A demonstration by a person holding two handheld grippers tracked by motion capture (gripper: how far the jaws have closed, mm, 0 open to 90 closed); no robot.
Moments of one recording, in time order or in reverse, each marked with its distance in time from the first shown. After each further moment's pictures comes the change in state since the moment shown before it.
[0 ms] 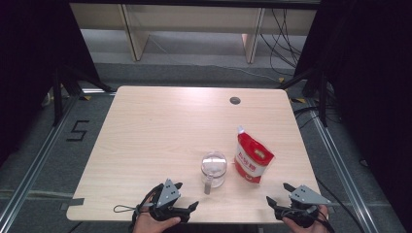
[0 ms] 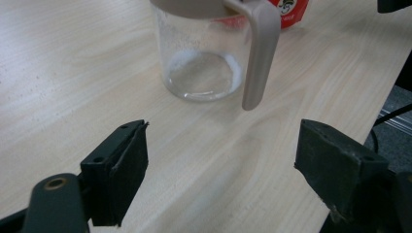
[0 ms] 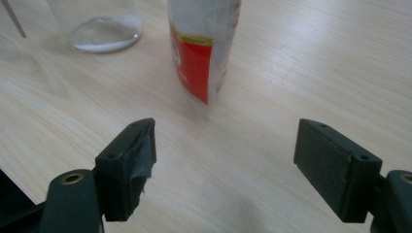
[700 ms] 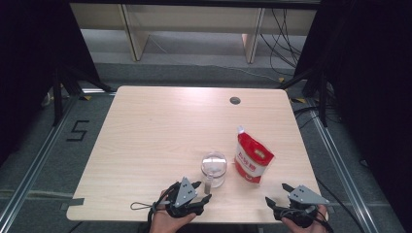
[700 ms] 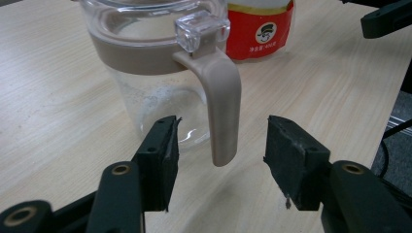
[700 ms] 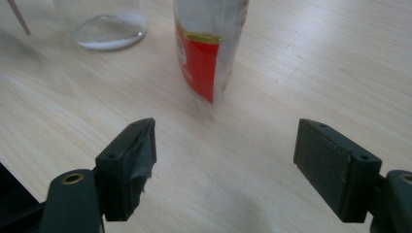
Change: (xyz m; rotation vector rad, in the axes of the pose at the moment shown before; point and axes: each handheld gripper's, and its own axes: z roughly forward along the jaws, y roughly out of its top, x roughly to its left) left arm -0.024 0.018 0.030 -0.050 0.007 0.072; right arm 0.002 0.000 0.001 0.005 0.000 -0.005
